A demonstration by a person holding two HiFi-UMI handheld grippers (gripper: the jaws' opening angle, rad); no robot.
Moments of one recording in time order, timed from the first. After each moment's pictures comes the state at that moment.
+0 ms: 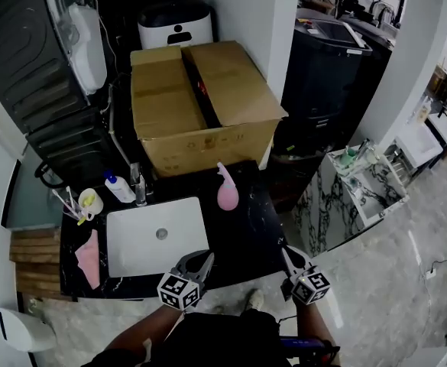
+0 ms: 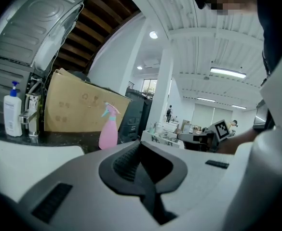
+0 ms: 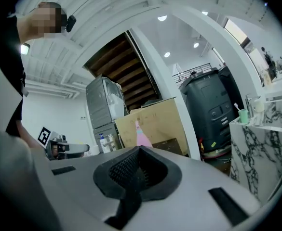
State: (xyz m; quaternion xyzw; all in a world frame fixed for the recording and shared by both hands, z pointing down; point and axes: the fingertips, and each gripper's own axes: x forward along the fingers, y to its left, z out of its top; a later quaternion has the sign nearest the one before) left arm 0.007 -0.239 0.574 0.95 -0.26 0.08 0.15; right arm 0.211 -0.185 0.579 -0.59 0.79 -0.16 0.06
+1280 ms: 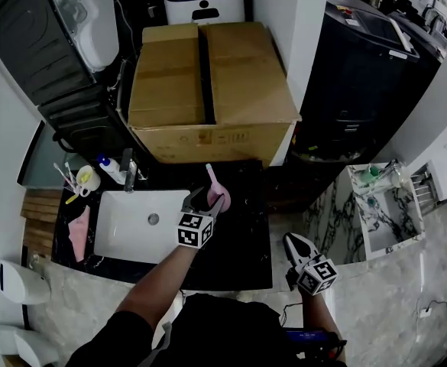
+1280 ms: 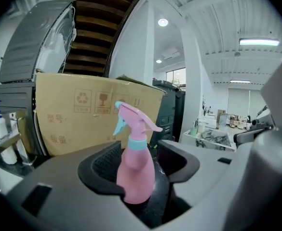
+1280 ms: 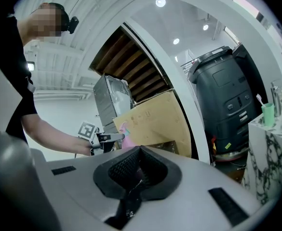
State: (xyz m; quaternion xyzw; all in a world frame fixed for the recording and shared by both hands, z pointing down) left arm 0.117 -0.446 0.595 0.88 -0.44 0.13 0.10; right arm 0.314 -0.282 0.593 -0.49 0.85 -0.19 0.05
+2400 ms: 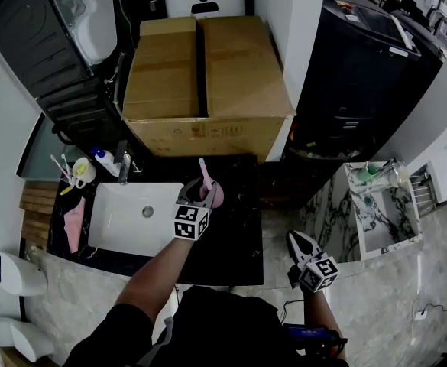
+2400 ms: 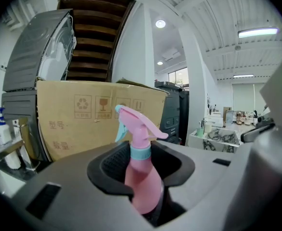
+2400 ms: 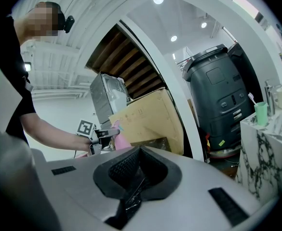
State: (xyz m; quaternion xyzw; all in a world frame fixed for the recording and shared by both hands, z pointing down) left arm 0.124 -0.456 0.591 0.87 -0.47 0.13 0.07; right arm 0.353 -0.276 0.611 -0.50 0.84 -0.21 0.03
